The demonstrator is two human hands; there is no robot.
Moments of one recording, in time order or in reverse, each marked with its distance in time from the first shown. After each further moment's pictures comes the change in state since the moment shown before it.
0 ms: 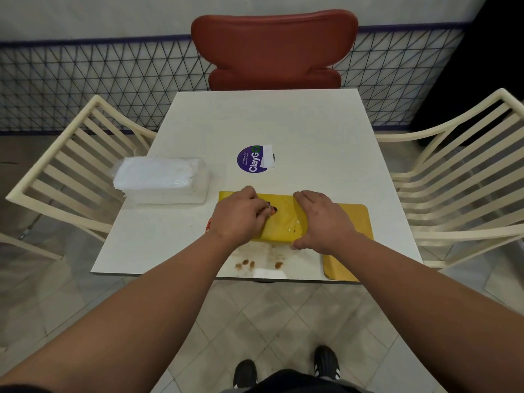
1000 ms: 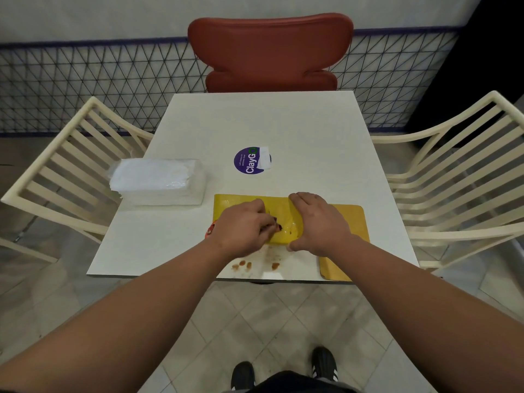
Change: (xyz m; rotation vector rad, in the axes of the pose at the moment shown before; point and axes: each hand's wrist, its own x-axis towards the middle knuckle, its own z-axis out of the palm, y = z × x) left_hand -0.010 0.008 0.001 0.008 -0.138 0.172; right_hand -0.003 -0.001 0.000 0.006 -0.009 0.005
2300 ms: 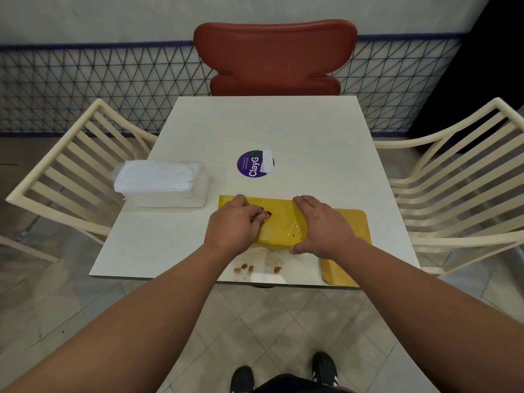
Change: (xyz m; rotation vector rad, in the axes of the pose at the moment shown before) left_hand -0.002 -0.011 0.004 -0.038 0.138 -0.339; right_hand 0.001 0.002 -0.003 0.037 -0.014 0.004
